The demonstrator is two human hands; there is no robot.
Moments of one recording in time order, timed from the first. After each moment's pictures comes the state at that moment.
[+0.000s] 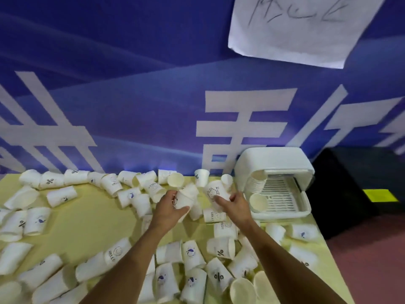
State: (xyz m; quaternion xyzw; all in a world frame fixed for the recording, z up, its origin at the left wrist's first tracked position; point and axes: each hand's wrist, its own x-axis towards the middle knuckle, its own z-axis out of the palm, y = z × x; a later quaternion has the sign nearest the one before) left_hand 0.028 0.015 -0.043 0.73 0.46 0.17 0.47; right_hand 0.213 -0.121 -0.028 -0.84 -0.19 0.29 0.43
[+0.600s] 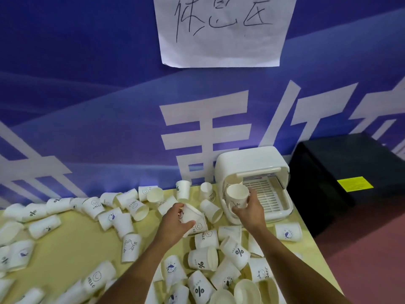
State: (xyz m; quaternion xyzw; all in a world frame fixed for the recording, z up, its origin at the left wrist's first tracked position) left_hand 0.108 -0.044 -0.034 0.79 0.43 0.10 0.42; right_hand 0.312 -0.200 -0.043 -0.84 -0.19 0.20 0.46
